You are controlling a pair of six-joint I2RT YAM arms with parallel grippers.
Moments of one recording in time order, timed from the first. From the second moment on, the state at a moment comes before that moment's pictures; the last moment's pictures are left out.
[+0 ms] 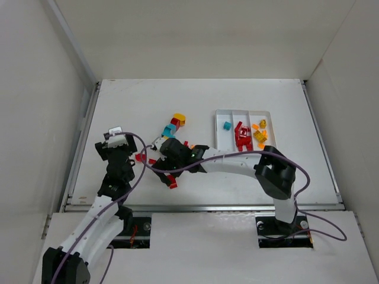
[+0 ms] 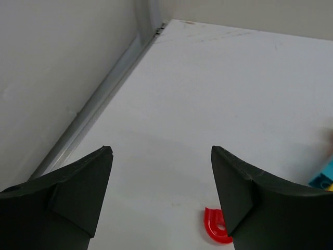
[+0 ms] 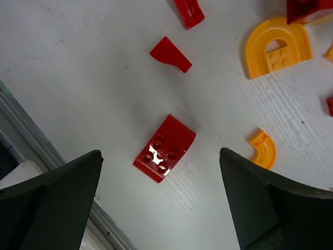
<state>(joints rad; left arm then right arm) -0.32 0.65 0.28 0.30 -0.69 0.02 1.11 1.94 1.43 -0.36 0.01 0.18</state>
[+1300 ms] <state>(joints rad) -0.19 0.53 0.25 0.37 -0.59 0.07 0.94 1.86 1.49 -0.51 0.17 0.40</state>
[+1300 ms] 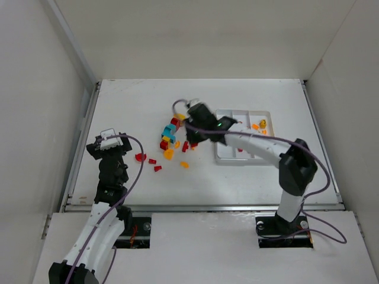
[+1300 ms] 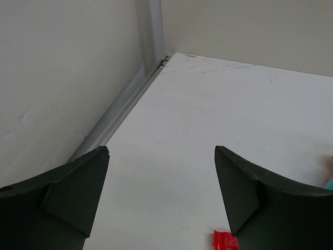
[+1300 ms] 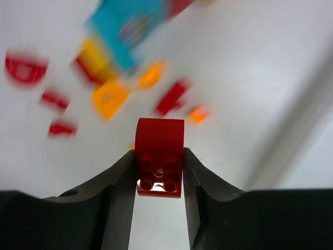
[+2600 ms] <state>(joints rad) -0.12 0.57 0.25 0.27 -0.33 0.10 0.65 1.98 1.70 -0.51 -0.05 -0.14</state>
